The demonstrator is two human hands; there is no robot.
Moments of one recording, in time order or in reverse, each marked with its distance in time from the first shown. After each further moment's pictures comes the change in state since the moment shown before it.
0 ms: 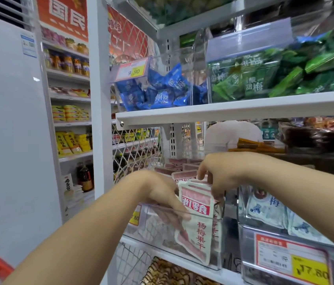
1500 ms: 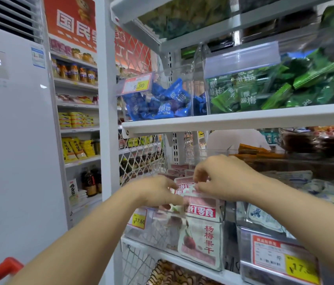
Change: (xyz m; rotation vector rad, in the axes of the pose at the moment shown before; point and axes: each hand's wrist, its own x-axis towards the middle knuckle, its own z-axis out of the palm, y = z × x) left_hand -0.027 -0.012 0.006 0.311 0.511 0.108; right_hand -0.023 -0.006 0.012 0.042 0.427 -0.089
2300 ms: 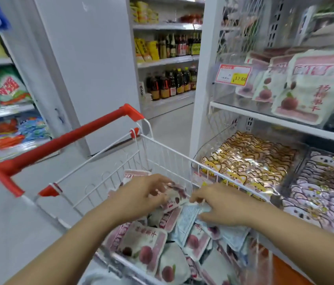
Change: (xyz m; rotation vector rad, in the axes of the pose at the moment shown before) left_hand -0.273 -0.161 0.203 -0.155 0.151 -0.275; right_hand -0.145 -0.171 0.245 0.258 -0.641 -0.444
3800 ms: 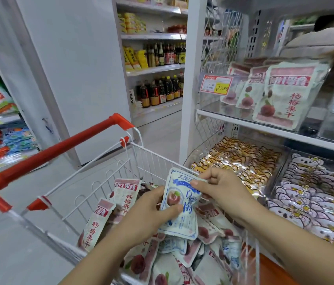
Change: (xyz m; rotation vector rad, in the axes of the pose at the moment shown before) left_hand -0.012 0.034 0.033 -0.697 0.017 -0.003; right_hand -0.025 -0.017 -0.016 1.181 0.585 0.172
